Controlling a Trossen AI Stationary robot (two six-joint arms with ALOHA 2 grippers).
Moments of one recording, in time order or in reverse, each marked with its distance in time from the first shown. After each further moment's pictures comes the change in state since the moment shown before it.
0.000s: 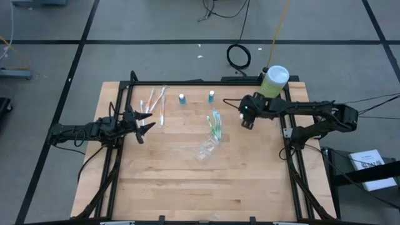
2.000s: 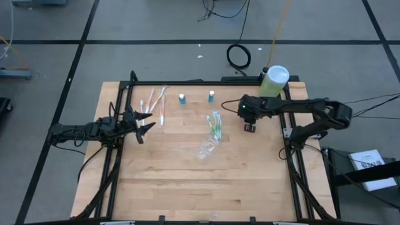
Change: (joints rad) left arm 0.000 0.000 0.000 0.000 0.000 0.000; right arm -0.057 0.087 -0.007 -0.009 -0.185 -0.143
